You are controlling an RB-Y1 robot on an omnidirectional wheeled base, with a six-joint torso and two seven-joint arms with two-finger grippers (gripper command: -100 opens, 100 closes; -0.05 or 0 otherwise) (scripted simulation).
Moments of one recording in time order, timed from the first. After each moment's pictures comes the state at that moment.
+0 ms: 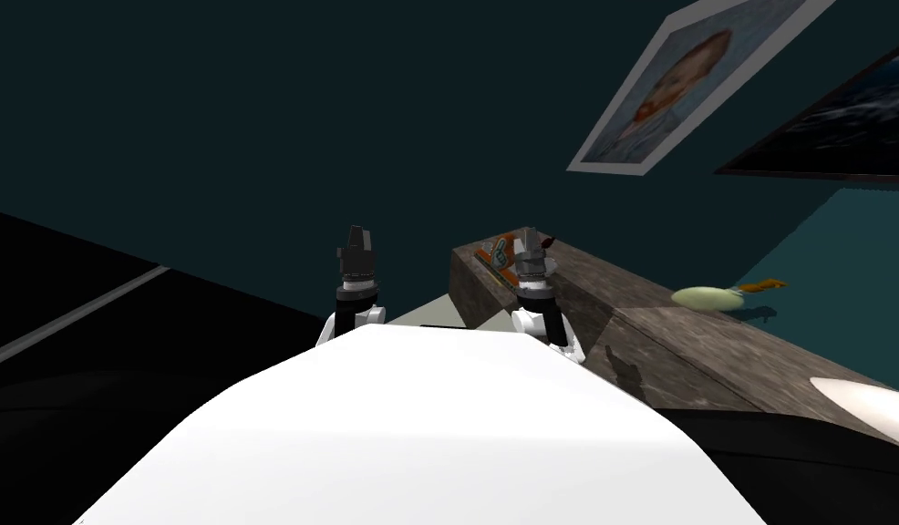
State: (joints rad) left arm 0.49 0.04 0.01 -2.28 -0.12 -0.58 -0.08; right arm 0.38 -0.32 0.04 -2.30 -0.08 -0.36 0.21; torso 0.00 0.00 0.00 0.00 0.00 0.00
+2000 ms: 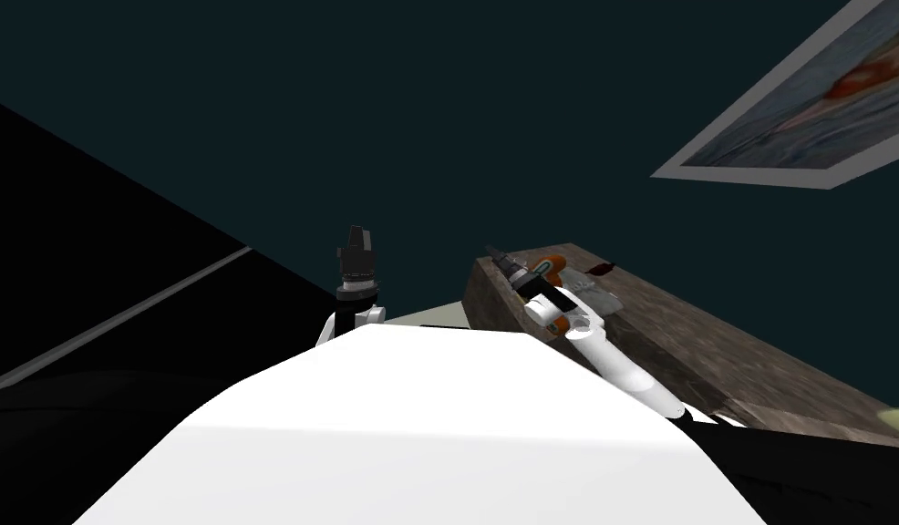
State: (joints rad) left arm 0.49 0.04 0.01 -2.28 -0.12 -0.58 -0.08; right arm 0.18 -0.88 0.20 -2.21 -0.43 0.09 0.44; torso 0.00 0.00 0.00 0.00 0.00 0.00
